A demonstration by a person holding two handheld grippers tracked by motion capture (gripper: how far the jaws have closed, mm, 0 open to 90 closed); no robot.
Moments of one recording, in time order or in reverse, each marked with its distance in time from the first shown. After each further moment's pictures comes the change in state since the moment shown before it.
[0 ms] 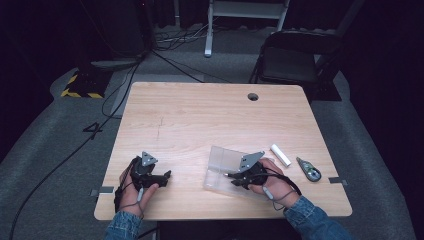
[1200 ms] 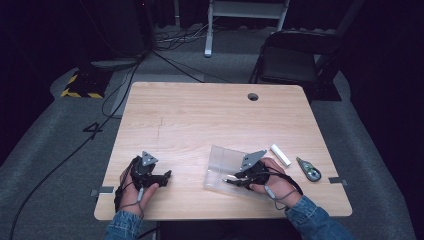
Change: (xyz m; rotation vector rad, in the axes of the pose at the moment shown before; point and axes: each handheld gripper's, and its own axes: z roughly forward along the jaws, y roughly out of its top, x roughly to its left) left arm 0.000 0.001 0.001 0.000 -0.004 0.002; right arm -0.002 -0.002 -0.003 0.021 0.012 0.033
